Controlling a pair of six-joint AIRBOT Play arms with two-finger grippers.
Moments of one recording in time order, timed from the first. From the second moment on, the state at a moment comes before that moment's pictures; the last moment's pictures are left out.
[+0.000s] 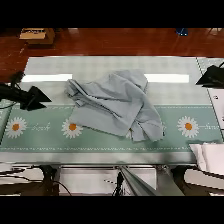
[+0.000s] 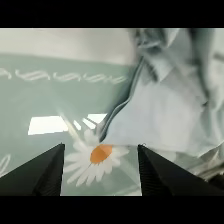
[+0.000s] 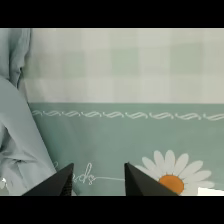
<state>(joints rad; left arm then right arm) 0.44 -1.49 1.10 0.96 -1.46 -1.27 -0.41 -1.39 1.49 -1.20 1.58 1.33</state>
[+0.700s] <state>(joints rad) 0.09 -1.64 0.98 0.86 -1.27 -1.26 -0.43 -1.30 1.27 -1.18 1.51 1.32</state>
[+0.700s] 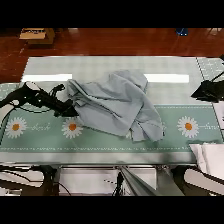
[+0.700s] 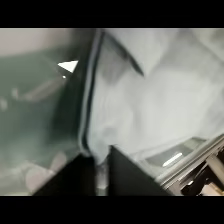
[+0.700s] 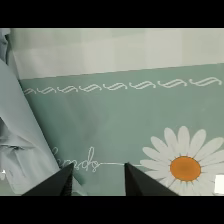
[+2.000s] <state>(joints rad) 0.11 -1.43 1.10 0.82 -1.36 -1.17 -0.07 -1.17 0.67 -0.84 1.20 1.19</state>
